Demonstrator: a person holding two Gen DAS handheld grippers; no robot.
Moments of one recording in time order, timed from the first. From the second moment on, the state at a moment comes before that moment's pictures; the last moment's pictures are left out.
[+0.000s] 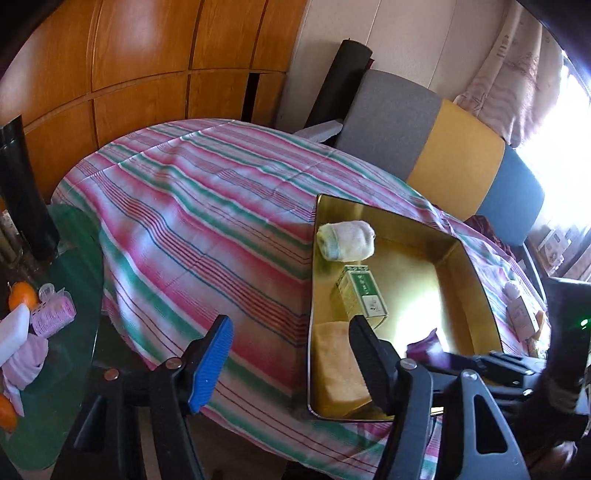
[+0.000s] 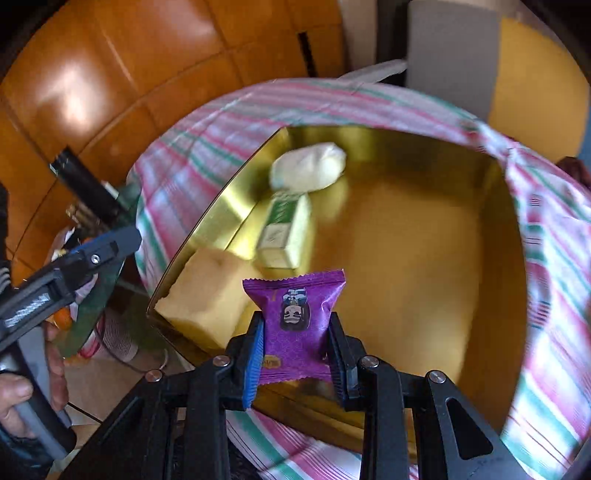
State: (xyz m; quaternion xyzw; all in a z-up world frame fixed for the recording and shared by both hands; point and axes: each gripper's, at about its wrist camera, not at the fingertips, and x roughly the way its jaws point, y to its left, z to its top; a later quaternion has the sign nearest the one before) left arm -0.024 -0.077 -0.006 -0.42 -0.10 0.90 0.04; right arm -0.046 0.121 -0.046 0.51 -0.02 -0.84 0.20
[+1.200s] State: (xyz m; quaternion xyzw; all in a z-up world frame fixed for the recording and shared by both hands) left arm -0.041 0.089 0.029 -0.44 -0.01 0.86 0.25; right arm 0.057 0.365 0.019 0.40 -0.14 -0.90 -0.07
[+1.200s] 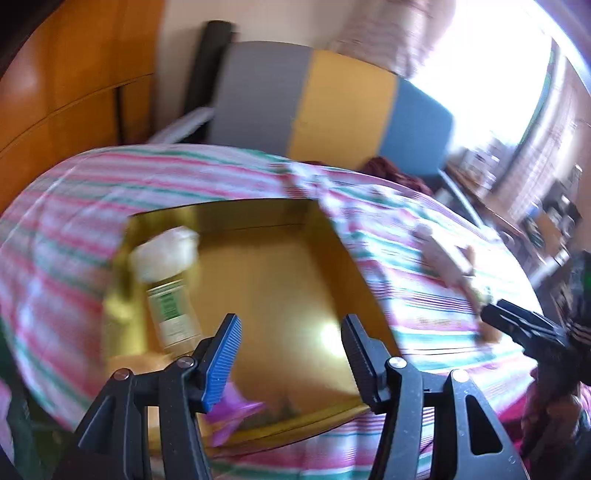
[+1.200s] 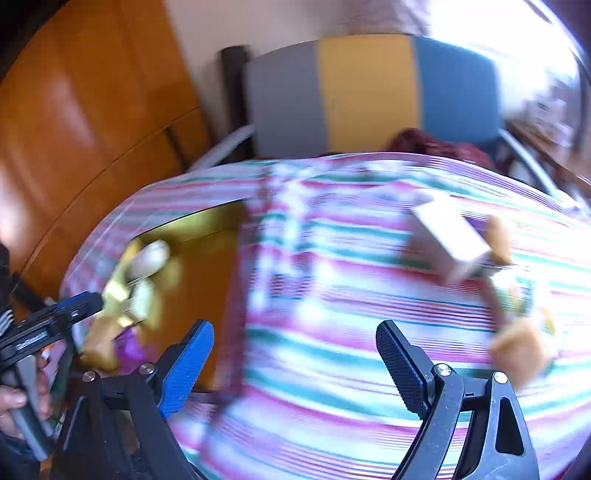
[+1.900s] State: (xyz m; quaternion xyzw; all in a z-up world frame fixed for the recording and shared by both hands) left arm -0.085 0.355 -0.008 -0.56 -0.01 0.75 0.36; right arm 0.143 0.572 0.012 0.29 -0.29 -0.85 -0.31
